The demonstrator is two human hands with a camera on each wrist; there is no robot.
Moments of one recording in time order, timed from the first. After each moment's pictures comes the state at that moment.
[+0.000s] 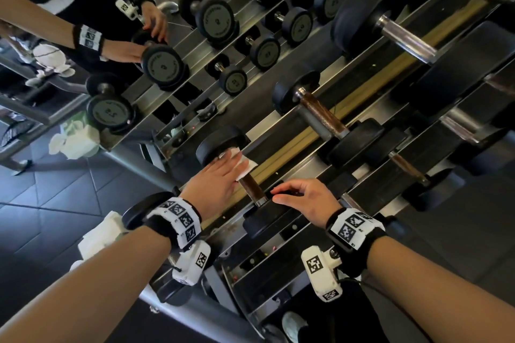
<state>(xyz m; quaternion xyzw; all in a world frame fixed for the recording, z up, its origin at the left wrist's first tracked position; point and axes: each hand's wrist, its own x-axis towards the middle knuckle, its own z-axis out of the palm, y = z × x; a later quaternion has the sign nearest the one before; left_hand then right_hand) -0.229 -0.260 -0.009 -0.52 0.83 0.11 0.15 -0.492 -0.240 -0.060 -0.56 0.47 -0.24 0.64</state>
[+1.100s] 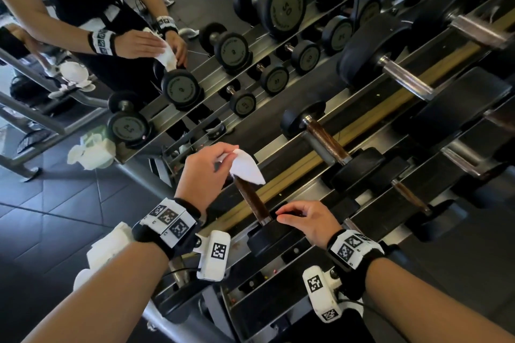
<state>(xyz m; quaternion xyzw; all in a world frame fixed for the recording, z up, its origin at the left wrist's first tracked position) -0.251 -0.273 0.069 -0.63 0.71 0.11 -0.28 -0.491 -0.240 -0.050 -0.56 0.47 -0.23 0.64</state>
